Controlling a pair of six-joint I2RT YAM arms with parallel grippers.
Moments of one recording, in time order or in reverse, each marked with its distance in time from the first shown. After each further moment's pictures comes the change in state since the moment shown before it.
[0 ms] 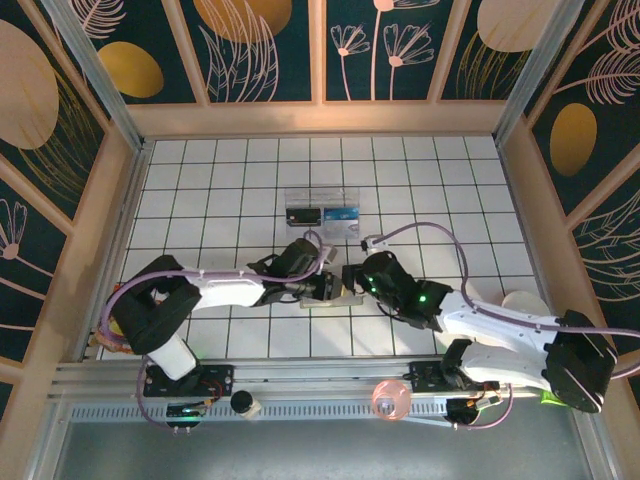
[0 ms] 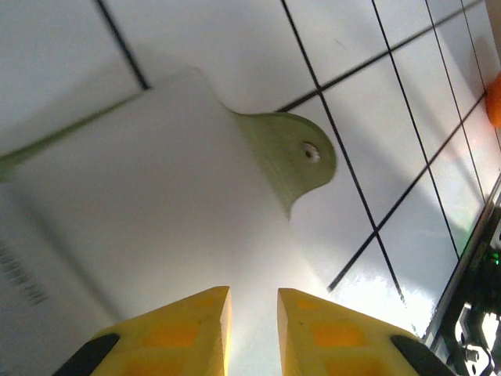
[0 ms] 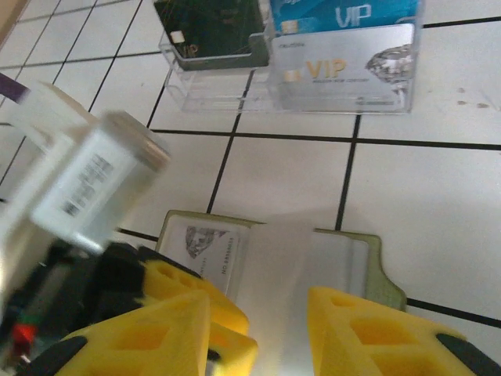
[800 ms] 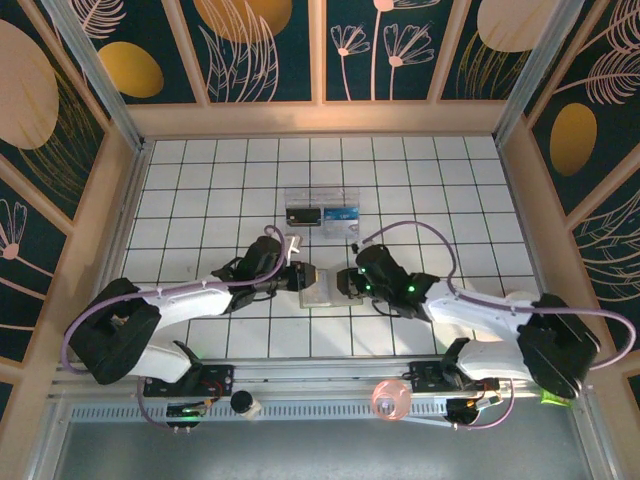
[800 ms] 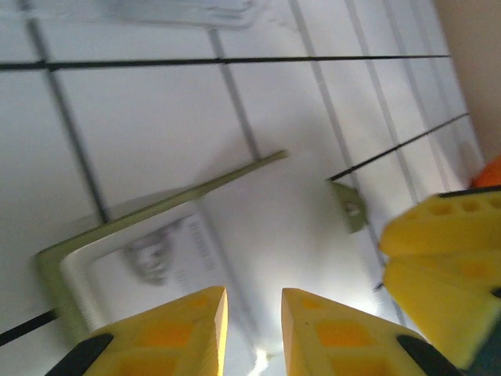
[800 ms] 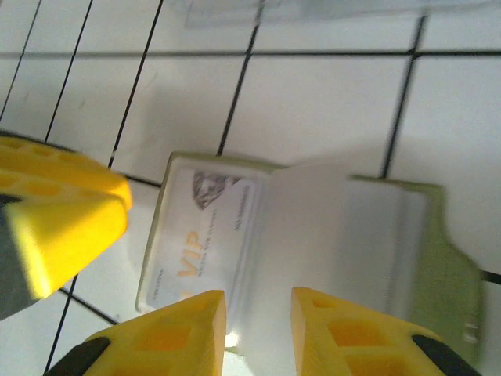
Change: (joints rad) left arm 0.153 -0.263 -0.226 0.067 -0.077 -0.045; right arm -0.068 0.196 0.038 0.044 -0.280 -0.003
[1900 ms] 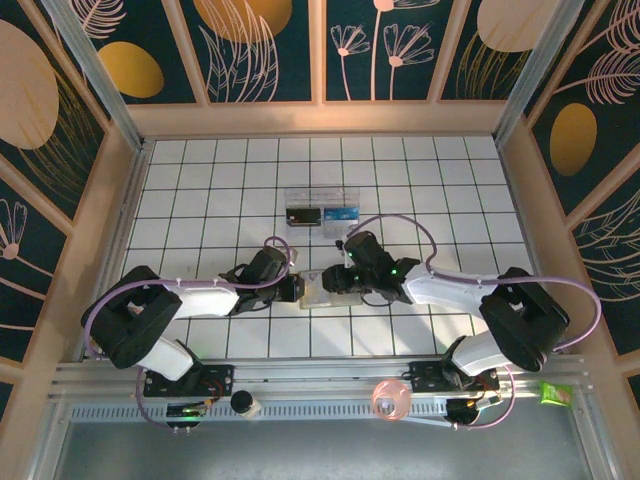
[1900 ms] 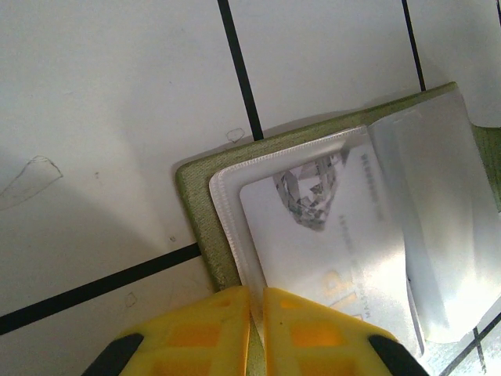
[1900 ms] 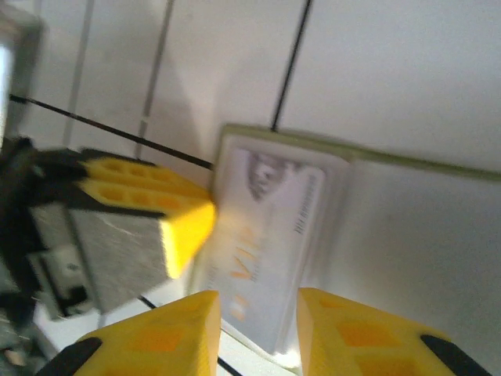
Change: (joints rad) left arm 0.000 0.109 -0.031 -0.043 -0.088 0.041; right arm -0.070 0.195 0.114 0.028 -0.248 0.005
